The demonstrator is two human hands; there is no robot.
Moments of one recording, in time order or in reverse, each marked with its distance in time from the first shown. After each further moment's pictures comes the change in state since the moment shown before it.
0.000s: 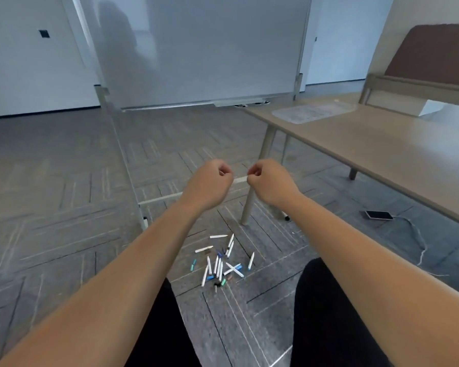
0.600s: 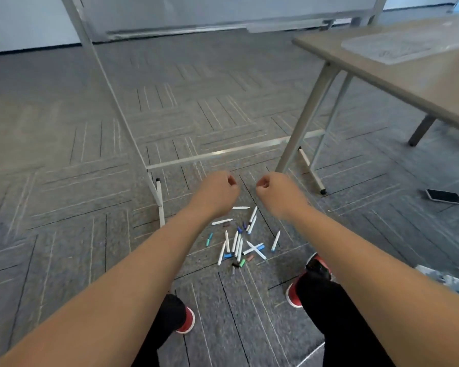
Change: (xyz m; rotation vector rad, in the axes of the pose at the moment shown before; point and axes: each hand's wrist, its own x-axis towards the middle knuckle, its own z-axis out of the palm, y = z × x) left_hand 0.109 -0.160 0.089 0.130 -0.200 -0.270; right_hand 0.123 0.082 0.170 -0.021 -0.267 0.101
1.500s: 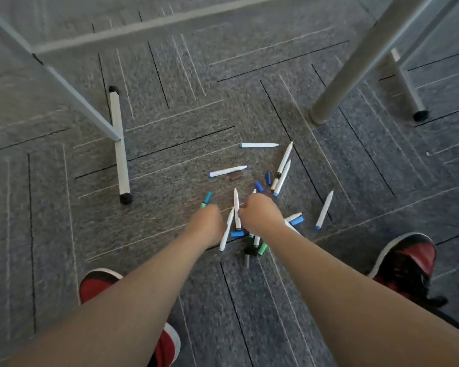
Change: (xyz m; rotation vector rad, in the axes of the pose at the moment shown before) left_hand 0.201 -0.334 0.335 0.255 -0.500 -0.475; right_hand 0.210 0.224 0.402 -0.089 -0.533 0.316
